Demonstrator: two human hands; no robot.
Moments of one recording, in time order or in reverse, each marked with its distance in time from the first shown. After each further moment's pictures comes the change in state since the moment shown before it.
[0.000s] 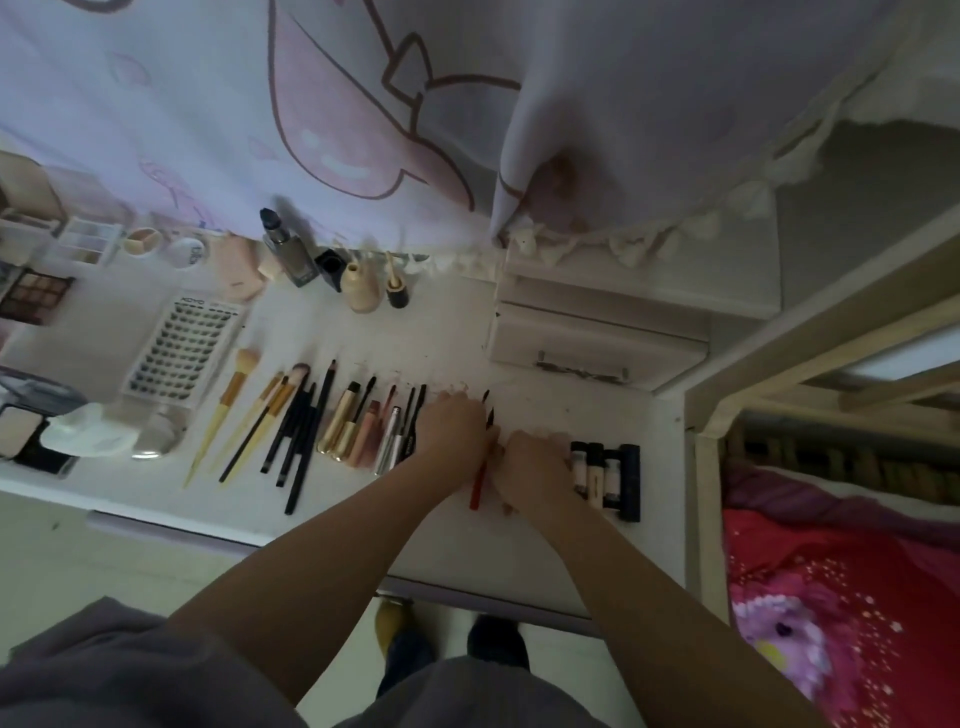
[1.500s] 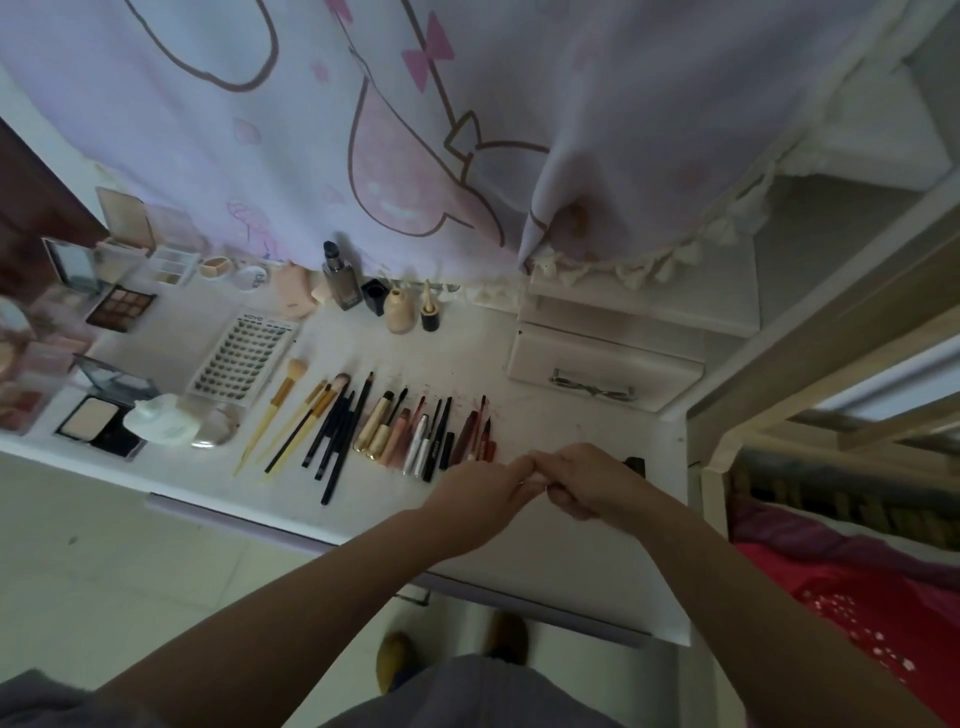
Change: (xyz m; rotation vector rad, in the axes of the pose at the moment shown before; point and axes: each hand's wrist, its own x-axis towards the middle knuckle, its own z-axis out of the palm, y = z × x) left_hand -0.094 -0.005 -0.011 -0.191 0.071 0.416; right_hand -0.049 0.023 -0.052 0.635 -0.348 -0.119
